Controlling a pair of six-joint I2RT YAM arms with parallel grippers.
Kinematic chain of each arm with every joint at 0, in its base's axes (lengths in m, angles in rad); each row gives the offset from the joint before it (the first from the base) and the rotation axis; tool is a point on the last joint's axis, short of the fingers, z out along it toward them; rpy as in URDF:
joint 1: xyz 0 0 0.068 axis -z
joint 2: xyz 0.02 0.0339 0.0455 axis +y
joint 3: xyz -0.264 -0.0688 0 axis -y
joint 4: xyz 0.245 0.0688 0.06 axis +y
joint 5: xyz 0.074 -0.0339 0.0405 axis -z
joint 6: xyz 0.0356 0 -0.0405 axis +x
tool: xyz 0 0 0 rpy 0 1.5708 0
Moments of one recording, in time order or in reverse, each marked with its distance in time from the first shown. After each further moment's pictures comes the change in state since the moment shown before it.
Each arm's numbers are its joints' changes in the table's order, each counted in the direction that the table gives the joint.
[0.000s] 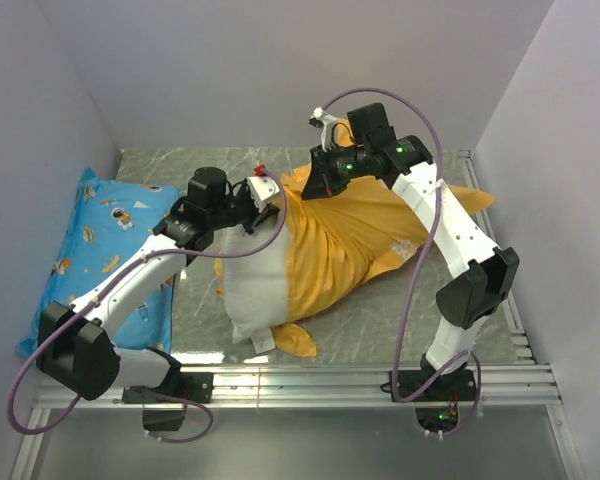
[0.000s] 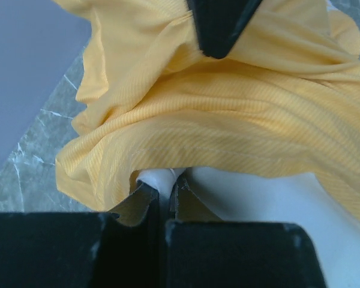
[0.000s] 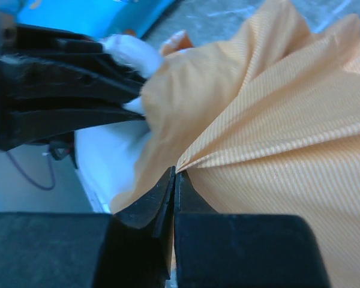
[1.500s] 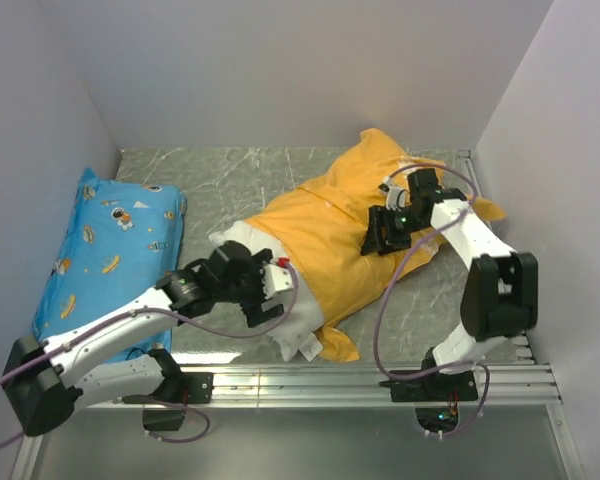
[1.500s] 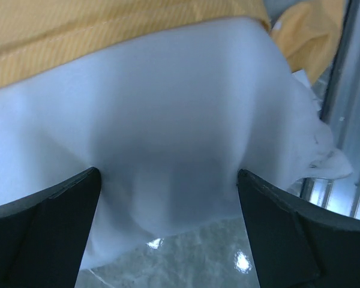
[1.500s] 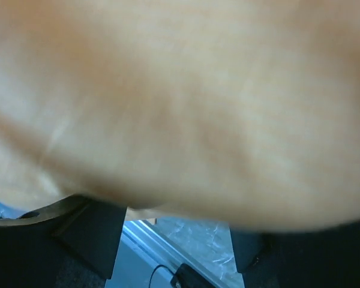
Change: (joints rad) left arm 0.292 -0.314 -0.317 0.331 -0.155 0.024; right arm 0.395 -0.209 -0.755 -0.077 0.053 -0.062
